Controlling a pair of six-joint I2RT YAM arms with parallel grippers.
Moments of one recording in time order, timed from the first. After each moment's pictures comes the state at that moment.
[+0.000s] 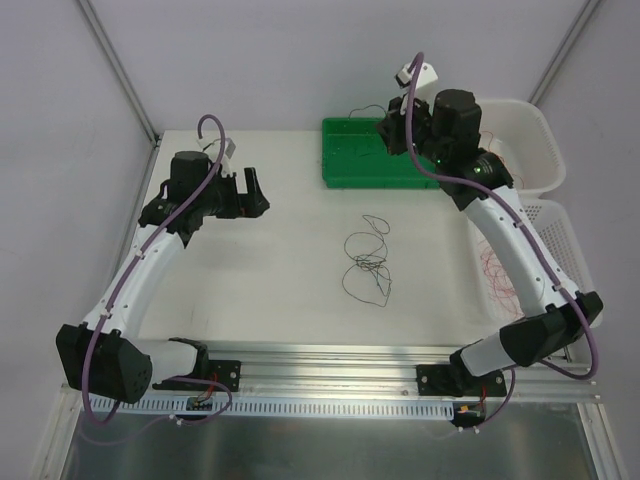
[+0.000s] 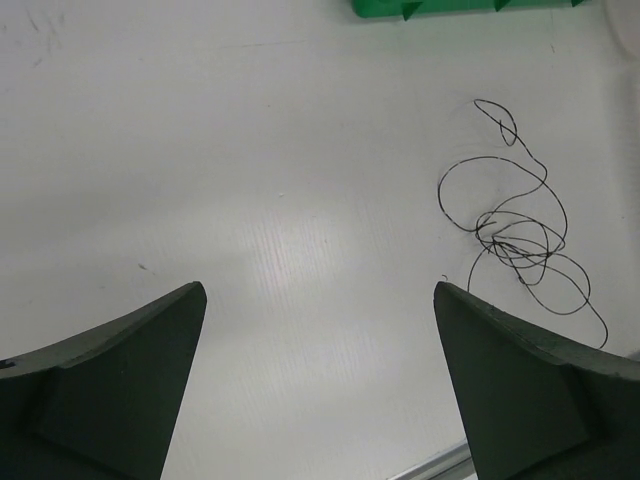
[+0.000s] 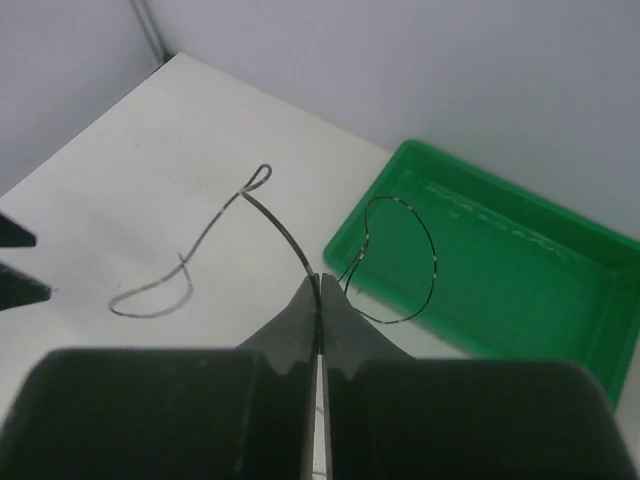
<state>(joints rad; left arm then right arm) -0.21 1.21 1.15 -0.55 0.25 -0.25 0.48 1.47 1.68 -0.41 -0.15 -0.01</state>
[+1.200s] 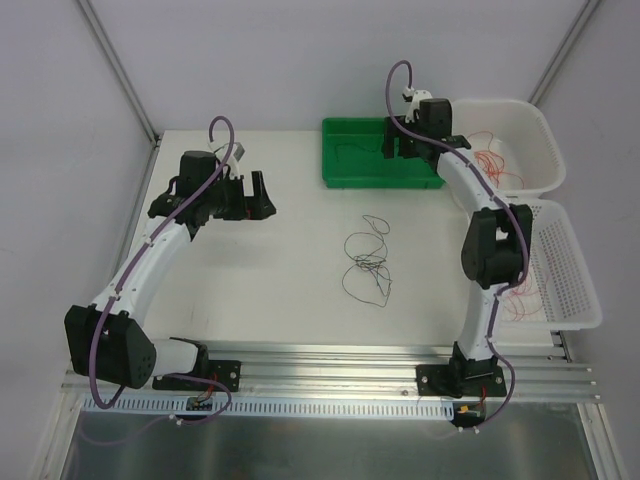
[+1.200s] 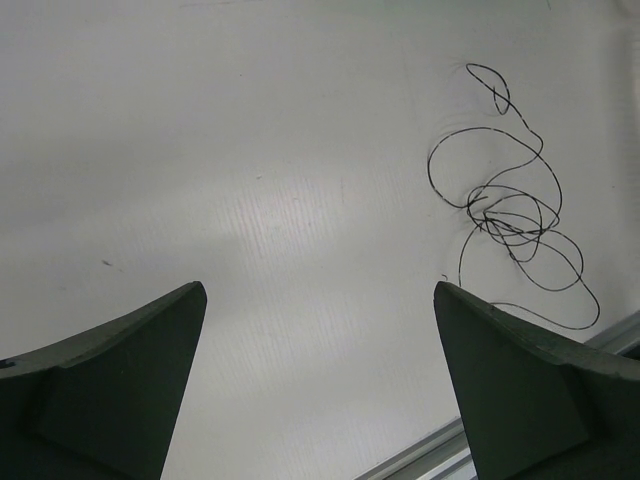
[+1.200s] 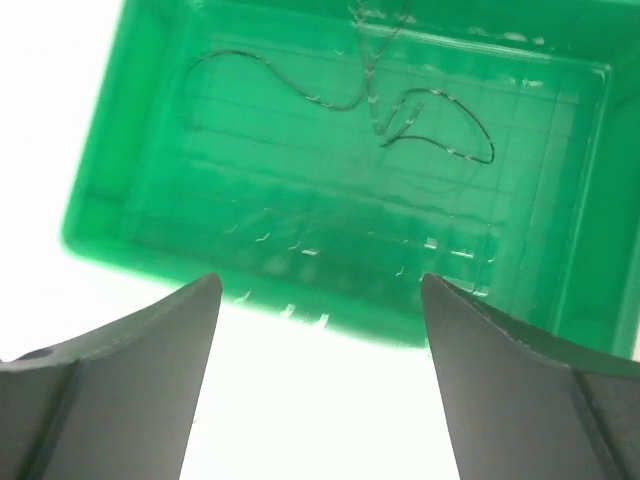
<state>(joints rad) -0.21 1.29 1.15 -0.54 0.31 -0.25 0.20 2.12 1.88 -0.36 -0.11 0.04</state>
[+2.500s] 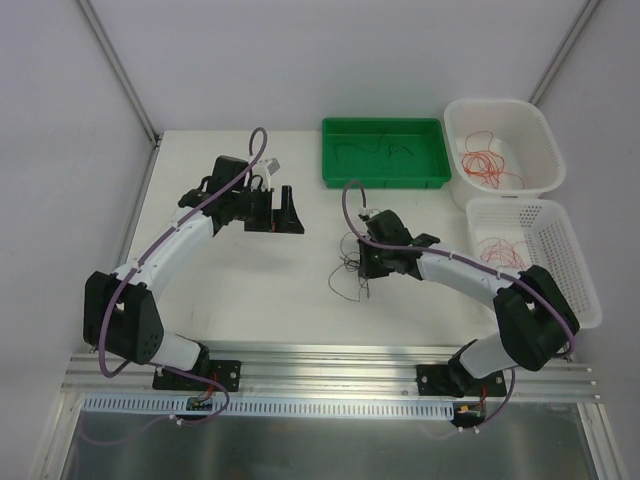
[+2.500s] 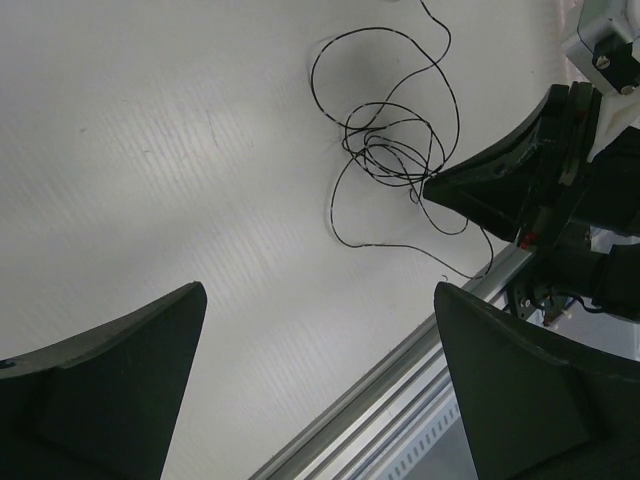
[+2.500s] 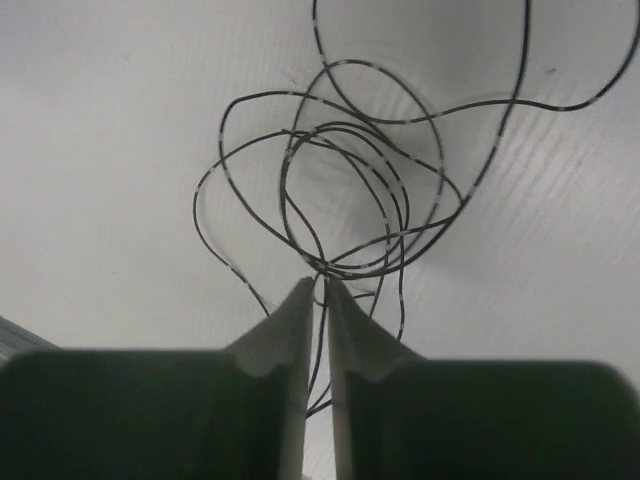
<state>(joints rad) -0.33 1.42 1.15 -0.54 0.52 -0.31 0.67 1.47 0.85 -0.35 -0.06 0.43</state>
